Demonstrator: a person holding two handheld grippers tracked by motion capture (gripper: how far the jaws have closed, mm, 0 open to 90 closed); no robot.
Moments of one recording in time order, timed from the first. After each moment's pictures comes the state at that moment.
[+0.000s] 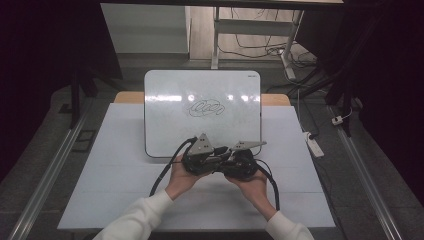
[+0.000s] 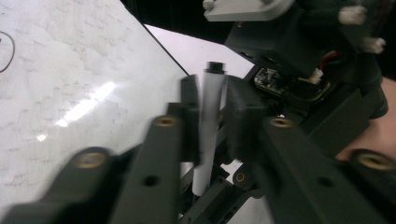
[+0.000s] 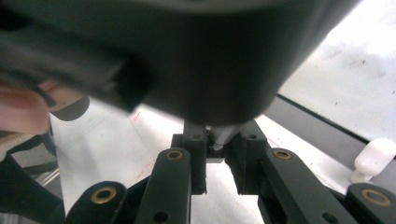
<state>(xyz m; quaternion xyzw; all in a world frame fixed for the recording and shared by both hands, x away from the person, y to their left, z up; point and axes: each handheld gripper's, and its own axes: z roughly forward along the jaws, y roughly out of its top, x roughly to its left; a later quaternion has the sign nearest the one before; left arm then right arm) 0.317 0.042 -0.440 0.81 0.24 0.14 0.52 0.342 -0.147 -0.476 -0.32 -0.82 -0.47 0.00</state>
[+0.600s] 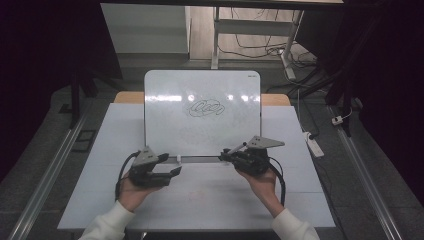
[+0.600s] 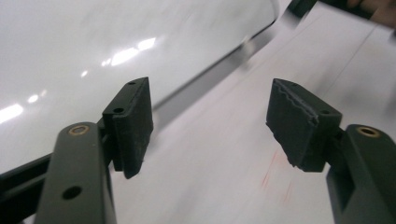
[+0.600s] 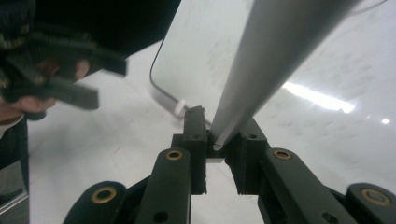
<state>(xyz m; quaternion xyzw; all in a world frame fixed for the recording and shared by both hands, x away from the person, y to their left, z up) 0.270 0.177 -0.485 0.79 0.39 0.15 0.45 0.341 -0.177 -0.452 -0.29 -0.78 -0.54 -0.09</state>
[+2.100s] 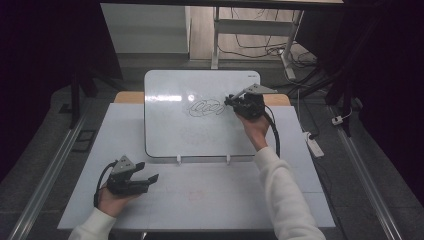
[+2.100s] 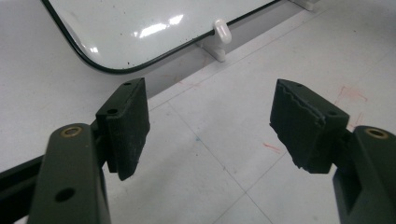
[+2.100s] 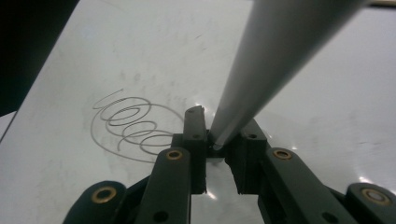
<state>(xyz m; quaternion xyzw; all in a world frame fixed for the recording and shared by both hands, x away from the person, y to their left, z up) 0.265 0.222 -0.515 0.78 0.43 0.15 0.42 0.487 -0.155 -0.411 -0.32 -0.75 -0.53 -0.22</state>
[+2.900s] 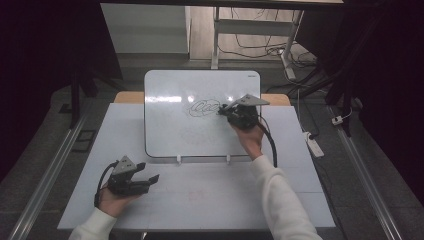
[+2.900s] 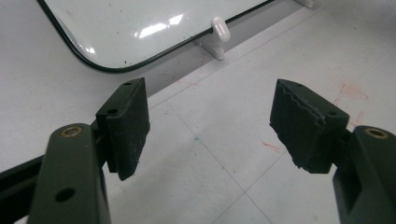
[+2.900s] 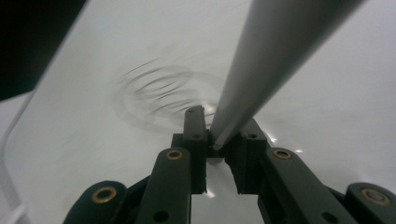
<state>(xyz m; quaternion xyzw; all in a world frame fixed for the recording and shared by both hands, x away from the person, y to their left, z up) 0.265 0.220 -0.517 0.79 0.43 0.15 0.42 0.465 -0.138 -0.435 -0.28 -0.78 -0.52 -0.21</state>
